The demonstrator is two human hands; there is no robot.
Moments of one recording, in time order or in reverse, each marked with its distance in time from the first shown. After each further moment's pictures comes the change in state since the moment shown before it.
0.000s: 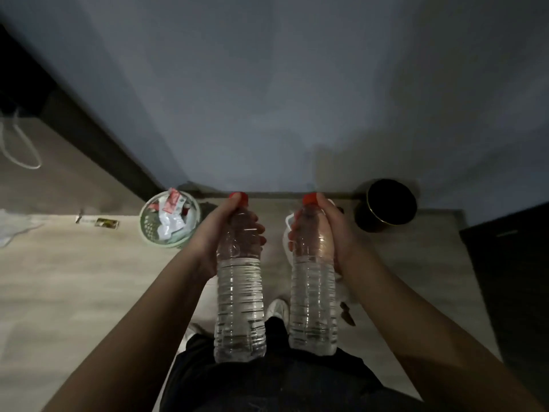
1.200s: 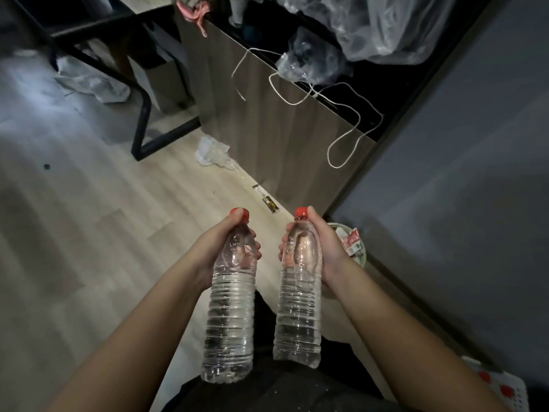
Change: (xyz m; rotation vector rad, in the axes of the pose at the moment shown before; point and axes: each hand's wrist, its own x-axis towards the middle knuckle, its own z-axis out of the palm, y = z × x) left_hand -0.275 0.088 -0.486 -0.457 0.462 0.357; right_hand 0.173 0.367 0.447 -0.589 -0.401 0.402
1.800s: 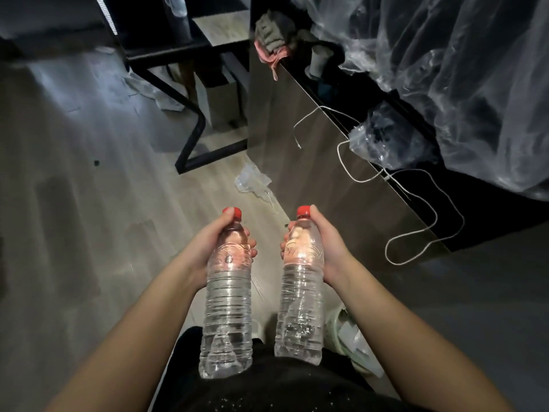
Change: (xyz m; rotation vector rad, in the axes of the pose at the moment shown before) left_hand 0.098 0.184 -0.073 -0.282 0.068 0.108; right_hand 0.181 -0.131 0.141 -0.018 -0.131 0.207
